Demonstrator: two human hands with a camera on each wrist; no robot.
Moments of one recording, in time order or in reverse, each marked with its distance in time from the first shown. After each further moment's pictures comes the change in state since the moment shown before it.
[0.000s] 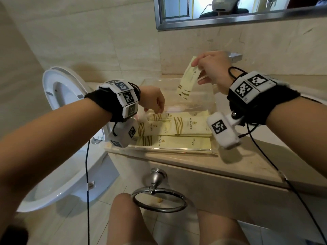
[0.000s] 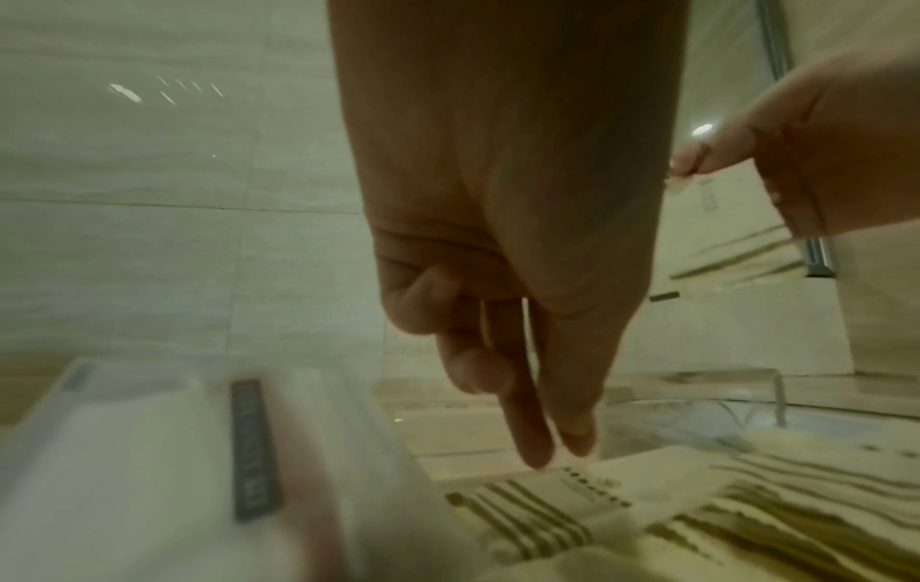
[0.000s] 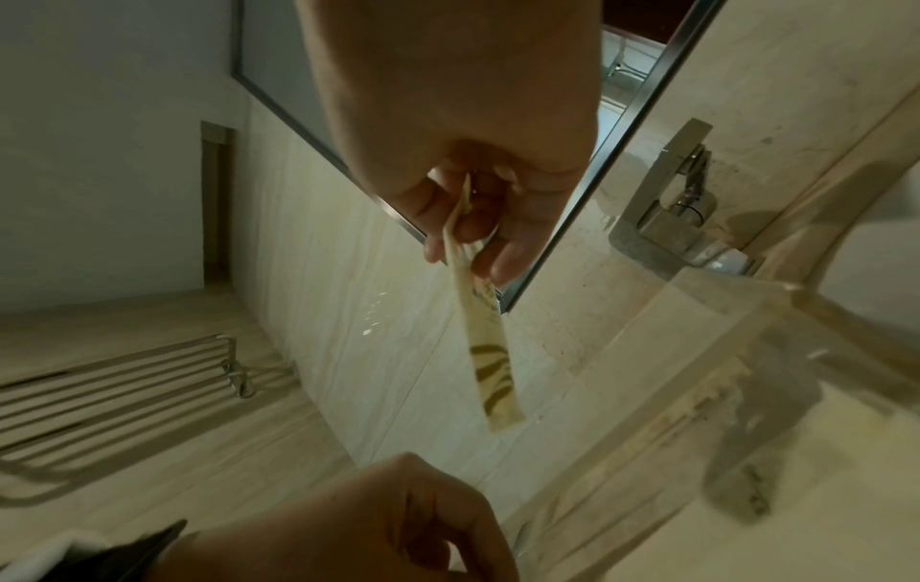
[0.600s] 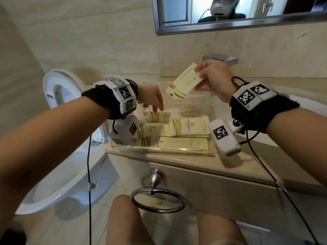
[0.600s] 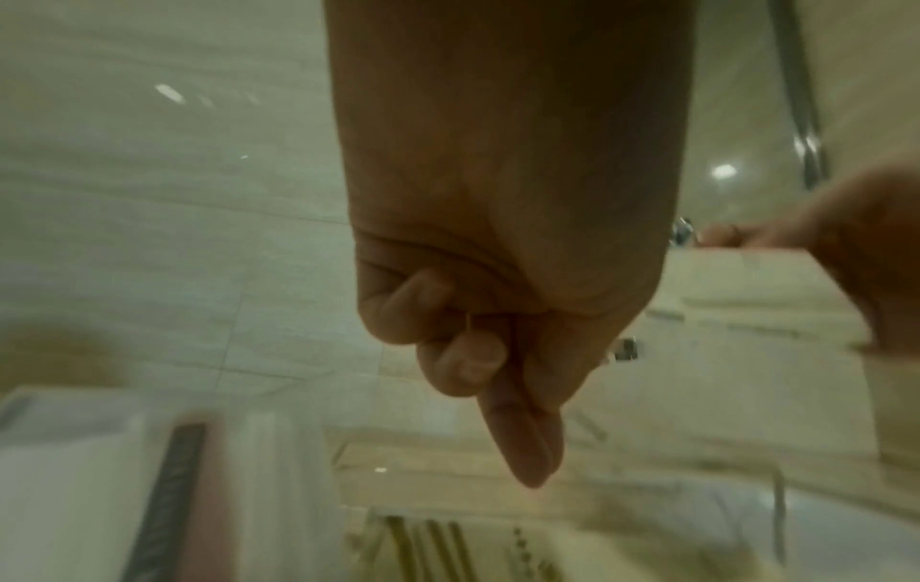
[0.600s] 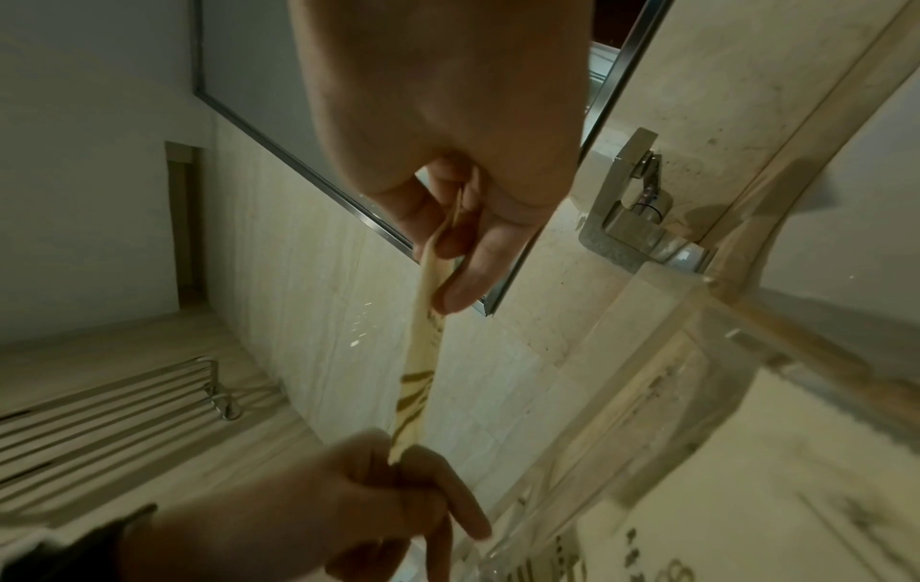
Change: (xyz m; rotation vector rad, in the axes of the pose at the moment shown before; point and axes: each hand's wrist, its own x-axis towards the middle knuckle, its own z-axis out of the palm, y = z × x) left_hand -0.012 0.008 -0.015 -0.157 -0.041 -0.095; right_hand -0.010 0.012 -0.007 0.229 -0.057 0.075
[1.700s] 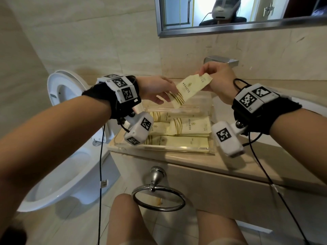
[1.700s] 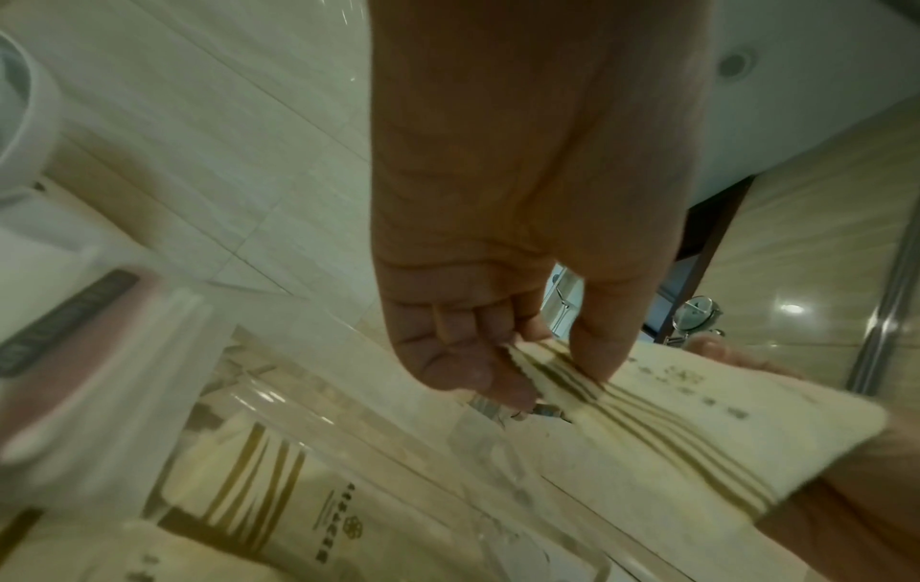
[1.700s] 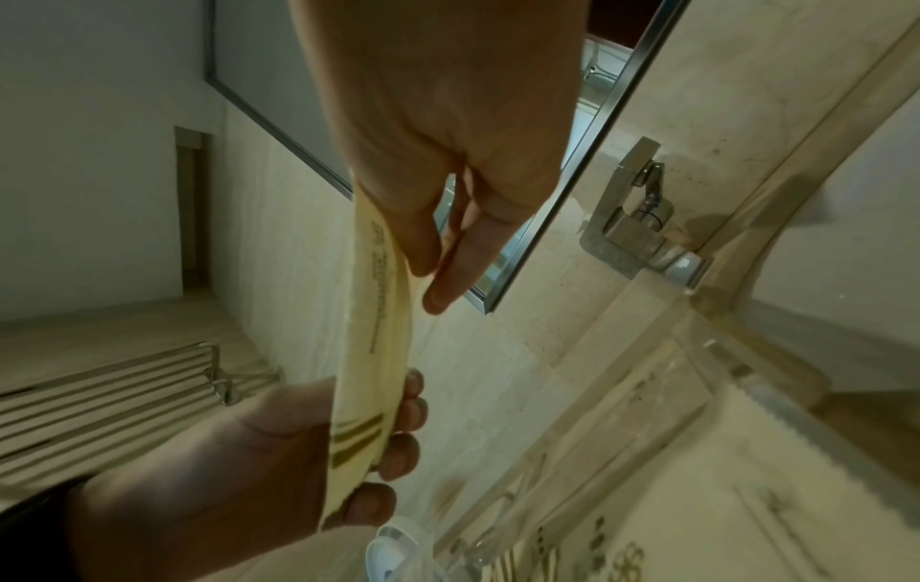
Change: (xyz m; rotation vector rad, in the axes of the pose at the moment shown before) left_hand -0.021 0.021 -0.007 -0.732 0.033 0.074; right_hand -0.011 0.003 -0.002 -0.112 -0.003 -0.141
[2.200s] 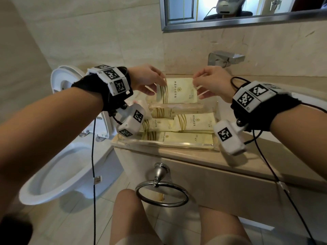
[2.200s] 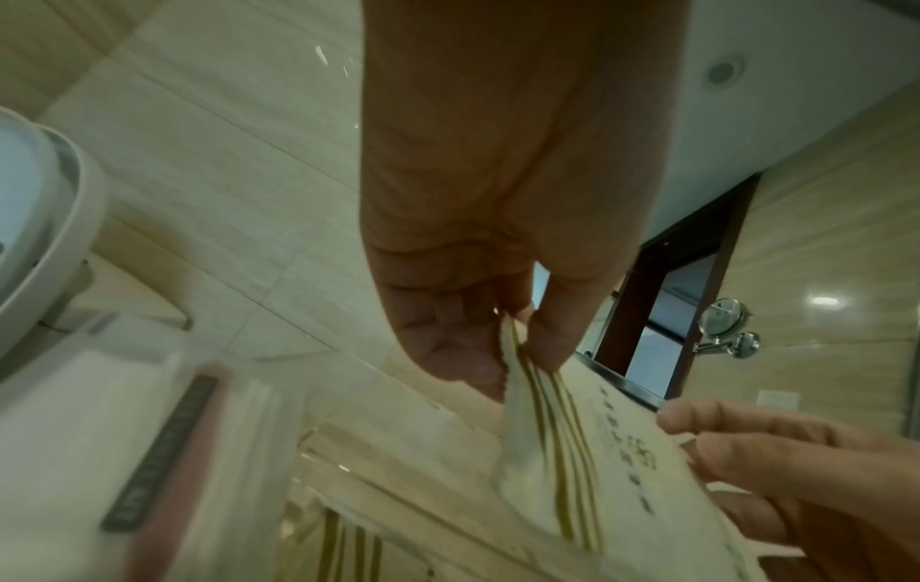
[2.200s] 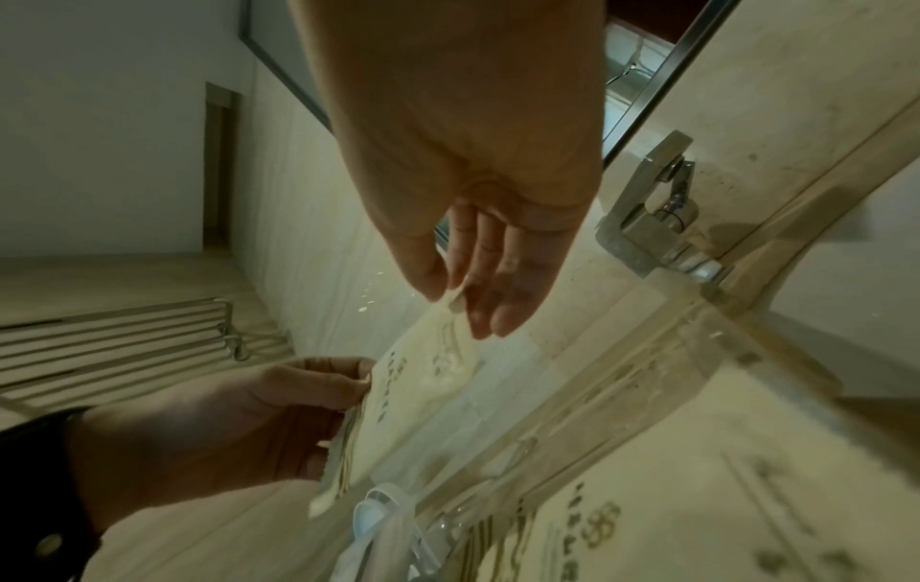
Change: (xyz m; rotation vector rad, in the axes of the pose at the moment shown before) left_hand -0.009 -0.012 -0.026 0.048 0.210 -0.044; right_hand -0.002 -0.001 0.012 -0.198 -0.130 0.172
